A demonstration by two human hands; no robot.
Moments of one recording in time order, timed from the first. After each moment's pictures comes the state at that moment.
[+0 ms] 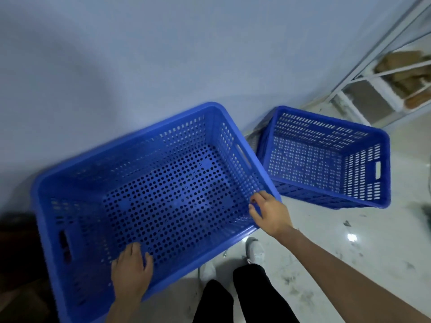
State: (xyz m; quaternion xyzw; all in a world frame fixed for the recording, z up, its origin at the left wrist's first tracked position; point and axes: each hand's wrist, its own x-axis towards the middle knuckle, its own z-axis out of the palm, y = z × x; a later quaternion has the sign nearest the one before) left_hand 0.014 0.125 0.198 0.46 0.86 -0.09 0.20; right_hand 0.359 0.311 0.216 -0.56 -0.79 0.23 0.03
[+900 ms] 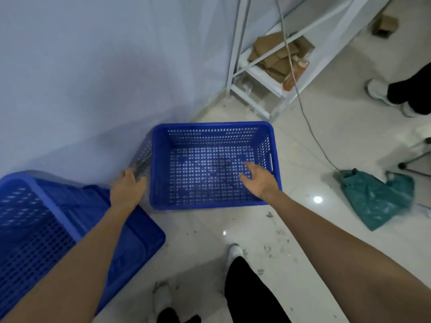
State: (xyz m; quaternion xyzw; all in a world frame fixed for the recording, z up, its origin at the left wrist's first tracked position) left_hand 0.437 0.533 0.234 0.56 0.77 0.04 0.30; right_hand 0.802 0.503 0.217 -0.75 -0.55 0.36 0.02
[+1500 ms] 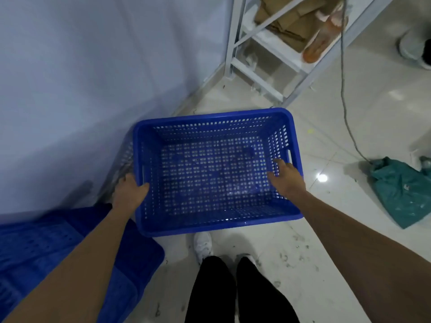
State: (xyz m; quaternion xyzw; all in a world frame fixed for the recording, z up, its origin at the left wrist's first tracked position) left_hand 0.433 0.640 0.054 0.49 0.76 -0.02 0.41; right_hand 0.868 0.575 0.059 -0.82 -0.46 0.34 -0.03
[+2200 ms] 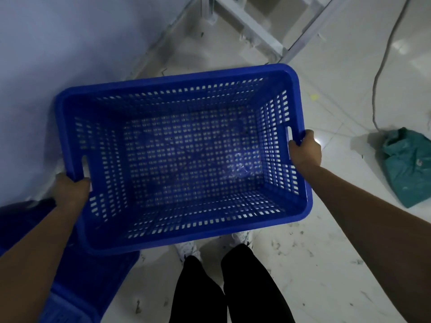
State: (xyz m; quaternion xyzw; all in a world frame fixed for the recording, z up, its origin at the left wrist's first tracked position) left_hand 0.440 0.669 -0.078 0.32 0.88 0.04 0.36; right_hand 0.968 0.605 -0.082 -0.91 -0.26 0.31 0.08
